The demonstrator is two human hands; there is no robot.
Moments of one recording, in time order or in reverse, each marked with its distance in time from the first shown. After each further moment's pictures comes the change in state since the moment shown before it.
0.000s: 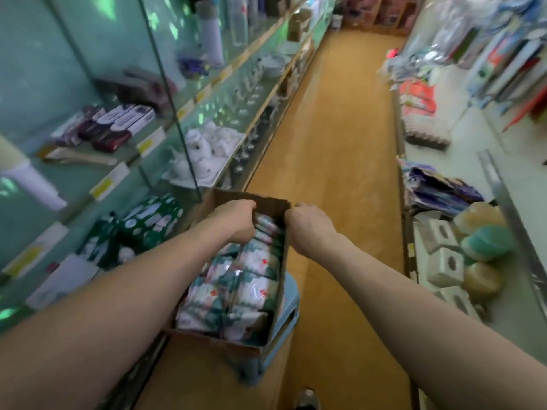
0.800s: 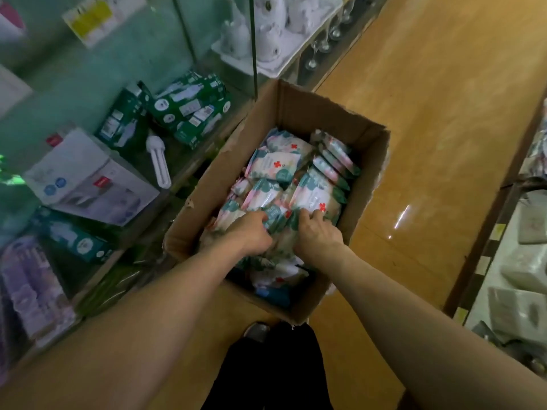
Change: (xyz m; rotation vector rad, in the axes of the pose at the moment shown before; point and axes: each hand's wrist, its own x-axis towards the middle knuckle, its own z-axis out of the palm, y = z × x) left_hand 0.042 -0.107 0.188 -0.502 -0.310 -0.463; right_hand 0.072 -0.029 0.225 -0.052 -0.495 -0.090
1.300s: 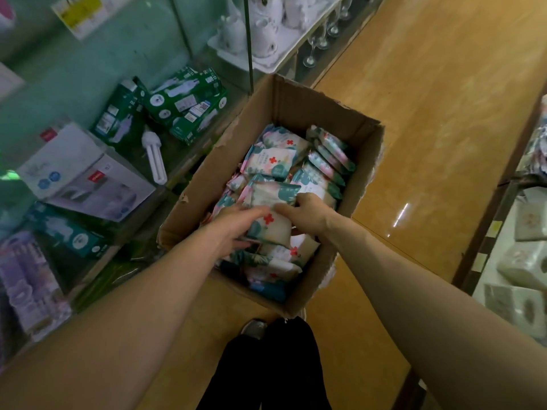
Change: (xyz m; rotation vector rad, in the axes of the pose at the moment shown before) left_hand -0.007 -0.007 -0.004 -0.883 -0.035 -0.230; right_hand 0.007 0.003 -0.037 0.979 -0.172 0.048
